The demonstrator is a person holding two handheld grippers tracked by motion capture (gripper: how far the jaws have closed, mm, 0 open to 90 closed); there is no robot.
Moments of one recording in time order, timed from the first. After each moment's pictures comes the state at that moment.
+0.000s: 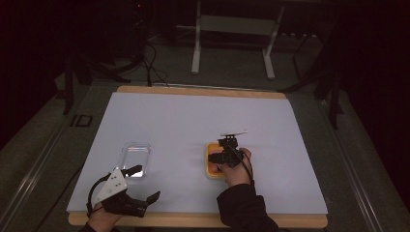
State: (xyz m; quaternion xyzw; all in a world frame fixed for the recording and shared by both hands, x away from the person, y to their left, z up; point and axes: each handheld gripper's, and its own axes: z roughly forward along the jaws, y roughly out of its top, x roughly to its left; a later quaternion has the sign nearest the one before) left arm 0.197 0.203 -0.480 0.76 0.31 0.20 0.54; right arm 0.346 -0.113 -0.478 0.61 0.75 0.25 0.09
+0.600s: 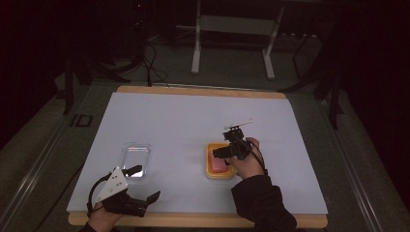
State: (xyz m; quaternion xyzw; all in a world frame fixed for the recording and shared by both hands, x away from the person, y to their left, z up) left arm 0.198 0.203 -0.482 0.76 0.31 0.20 0.53; right arm 0.355 -0.132 -0.445 0.54 0.80 0.25 0.09
